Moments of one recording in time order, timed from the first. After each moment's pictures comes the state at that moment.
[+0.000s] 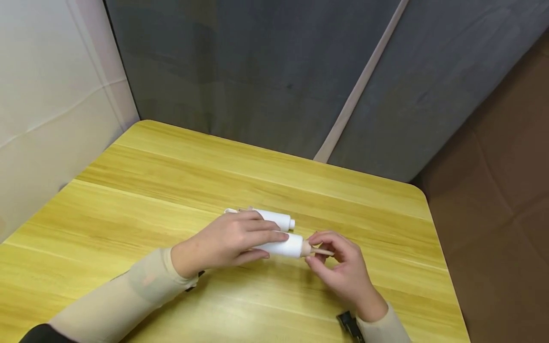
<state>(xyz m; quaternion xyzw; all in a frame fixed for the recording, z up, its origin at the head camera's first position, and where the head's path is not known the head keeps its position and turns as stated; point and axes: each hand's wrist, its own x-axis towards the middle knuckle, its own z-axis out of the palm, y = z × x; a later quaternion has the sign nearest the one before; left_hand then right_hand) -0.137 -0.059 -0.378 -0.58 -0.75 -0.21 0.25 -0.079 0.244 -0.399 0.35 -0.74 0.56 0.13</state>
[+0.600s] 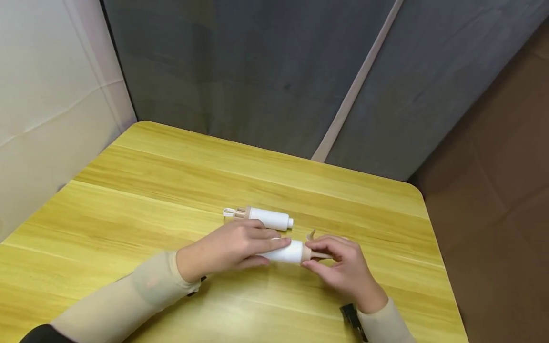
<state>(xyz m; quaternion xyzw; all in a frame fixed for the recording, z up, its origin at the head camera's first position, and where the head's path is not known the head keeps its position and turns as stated) -0.132 -0.053 -0.385 -0.59 -0.75 -0.21 0.22 -0.095 0.255 -0.408 0.42 -0.73 0.51 0.15</state>
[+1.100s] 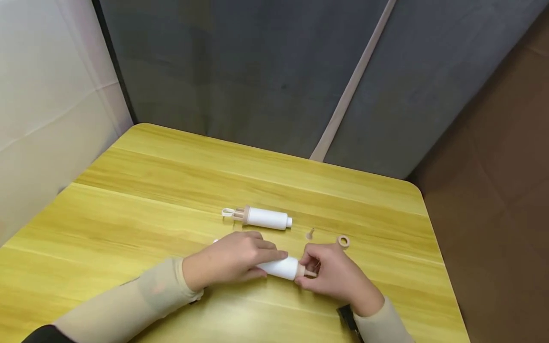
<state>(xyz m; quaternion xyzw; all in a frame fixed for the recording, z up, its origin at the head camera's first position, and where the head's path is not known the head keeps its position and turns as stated) -0.123 -0.046 -0.399 -0.57 -0.80 -0.14 0.12 -0.088 0.241 -0.401 0.34 -0.86 0.37 -0.02</state>
